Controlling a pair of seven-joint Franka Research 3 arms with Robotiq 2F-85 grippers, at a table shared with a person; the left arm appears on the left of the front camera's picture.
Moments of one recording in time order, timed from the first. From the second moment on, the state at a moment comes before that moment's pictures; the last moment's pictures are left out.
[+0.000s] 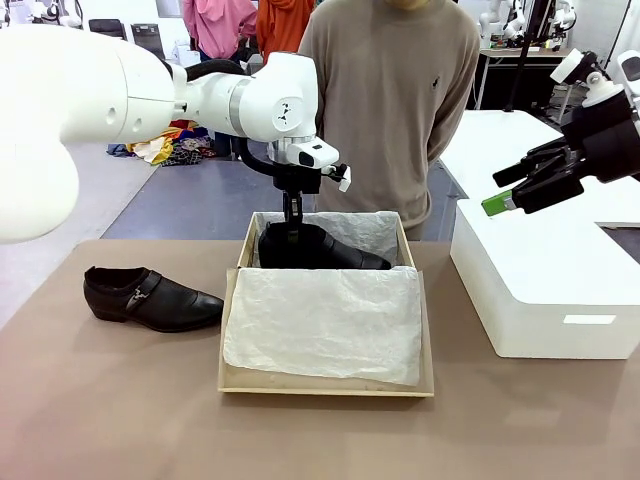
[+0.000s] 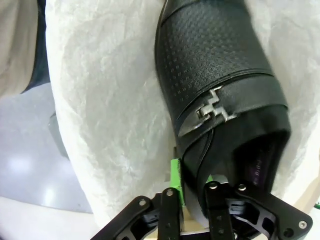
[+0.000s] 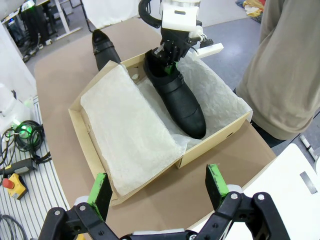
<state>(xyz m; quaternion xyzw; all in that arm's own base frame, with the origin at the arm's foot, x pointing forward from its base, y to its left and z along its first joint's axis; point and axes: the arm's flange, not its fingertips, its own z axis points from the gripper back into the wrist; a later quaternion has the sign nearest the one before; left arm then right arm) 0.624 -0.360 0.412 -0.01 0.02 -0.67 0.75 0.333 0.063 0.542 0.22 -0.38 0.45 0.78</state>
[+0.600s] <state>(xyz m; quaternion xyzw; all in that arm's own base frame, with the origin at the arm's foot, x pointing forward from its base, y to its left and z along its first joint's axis) 0.621 -0.342 0.457 -0.01 0.01 -0.66 0.76 0.333 0.063 0.542 0.22 -0.38 0.45 0.78</state>
